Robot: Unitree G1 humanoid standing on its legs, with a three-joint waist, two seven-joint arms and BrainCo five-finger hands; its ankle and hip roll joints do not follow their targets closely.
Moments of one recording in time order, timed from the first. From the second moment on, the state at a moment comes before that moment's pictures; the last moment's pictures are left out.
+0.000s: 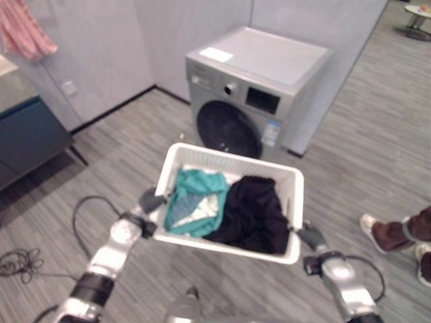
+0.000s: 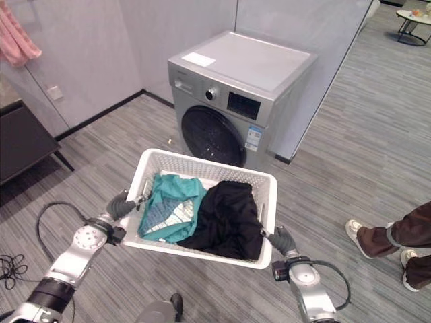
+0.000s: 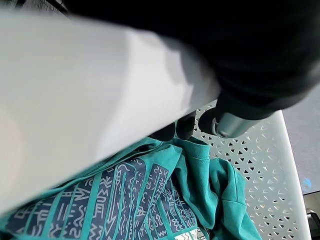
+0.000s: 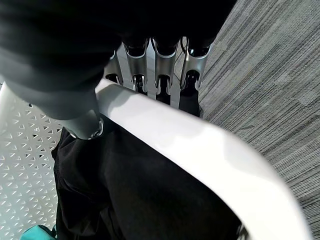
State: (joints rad) left arm -0.14 0.52 -0.20 0.21 -0.02 0.10 -0.02; right arm 0.11 -0.36 0.04 0.21 0.13 0.12 0.04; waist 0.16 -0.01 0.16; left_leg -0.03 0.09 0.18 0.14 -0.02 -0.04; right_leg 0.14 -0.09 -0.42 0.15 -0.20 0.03
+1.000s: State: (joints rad) left arm -0.05 0.49 -0.18 0.18 -0.02 0.10 -0.02; right arm 0.16 -0.33 0.03 0.21 0.13 0.12 0.04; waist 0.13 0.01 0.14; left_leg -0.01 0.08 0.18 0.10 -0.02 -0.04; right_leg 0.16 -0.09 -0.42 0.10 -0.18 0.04
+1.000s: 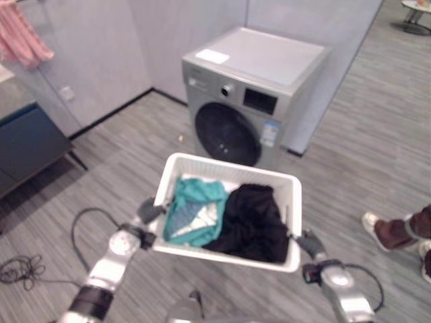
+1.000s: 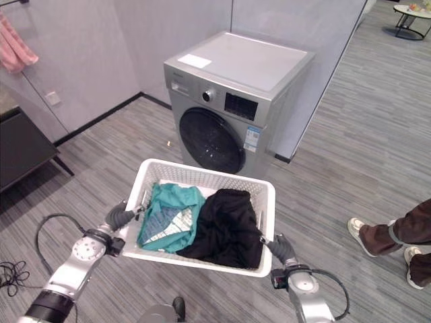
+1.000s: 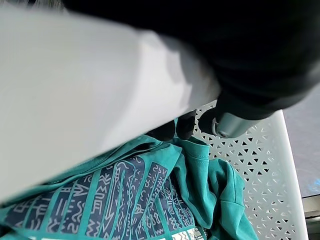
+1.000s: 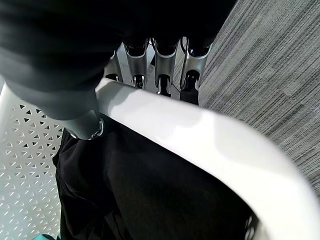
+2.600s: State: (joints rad) left arm -0.02 0.47 -0.18 0.18 -0.04 0.10 -0.02; right arm 0.17 -0.32 0.02 0.21 0.13 0.10 0.03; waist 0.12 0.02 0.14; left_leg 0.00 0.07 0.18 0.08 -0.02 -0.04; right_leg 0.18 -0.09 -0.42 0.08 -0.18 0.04
